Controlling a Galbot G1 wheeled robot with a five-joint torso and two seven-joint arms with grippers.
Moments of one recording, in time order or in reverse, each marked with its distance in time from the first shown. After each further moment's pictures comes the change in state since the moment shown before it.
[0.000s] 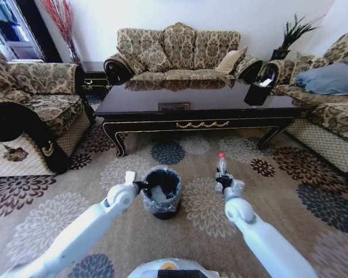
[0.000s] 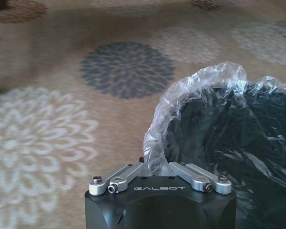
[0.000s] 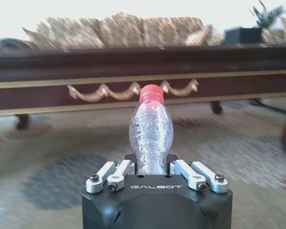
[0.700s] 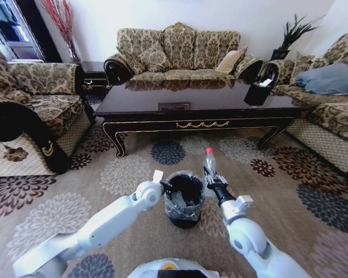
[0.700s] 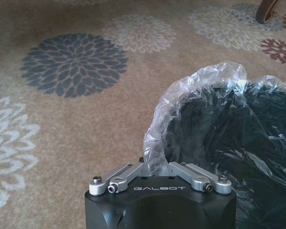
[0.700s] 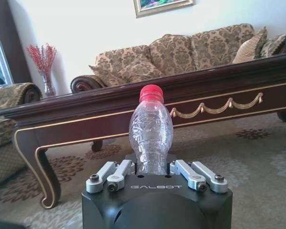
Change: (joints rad) left arm -0.160 -0.155 0.225 0.070 -0.091 0.014 -0.123; right arm -0.209 0.059 -0.024 0.241 -0.071 0.080 -0.123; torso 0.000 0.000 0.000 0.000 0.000
